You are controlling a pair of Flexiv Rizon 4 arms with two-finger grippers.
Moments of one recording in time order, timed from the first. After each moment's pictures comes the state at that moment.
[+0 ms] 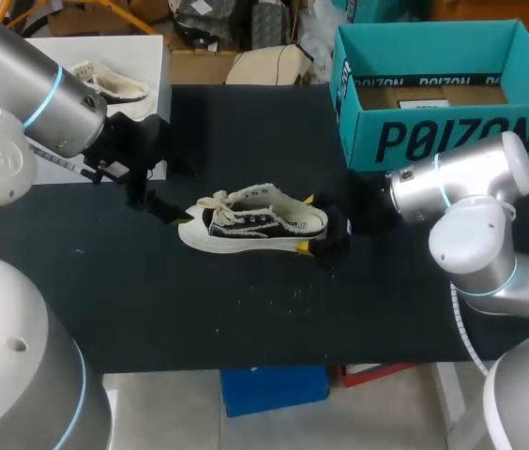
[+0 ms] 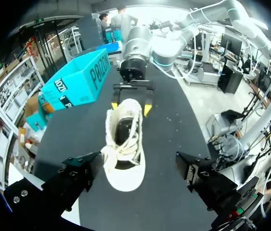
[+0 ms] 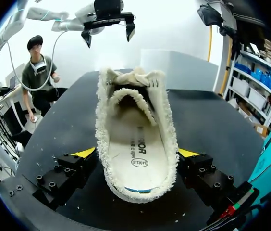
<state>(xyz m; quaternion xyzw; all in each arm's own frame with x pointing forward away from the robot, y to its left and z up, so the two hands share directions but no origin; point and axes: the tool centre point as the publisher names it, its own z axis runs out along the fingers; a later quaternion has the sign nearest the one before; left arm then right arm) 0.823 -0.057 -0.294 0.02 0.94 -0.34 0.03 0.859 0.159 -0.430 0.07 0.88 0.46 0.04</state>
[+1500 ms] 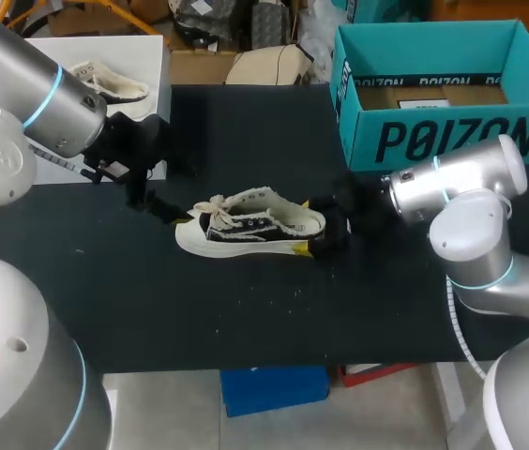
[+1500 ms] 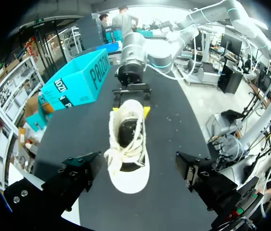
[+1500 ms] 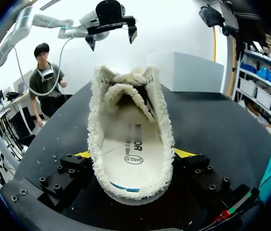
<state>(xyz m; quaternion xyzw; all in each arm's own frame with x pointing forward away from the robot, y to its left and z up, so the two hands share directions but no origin) 0.823 -0.057 -0.294 0.02 0.94 -0.34 0.03 0.858 0.166 -0.439 0.05 0.87 0.50 0.00</state>
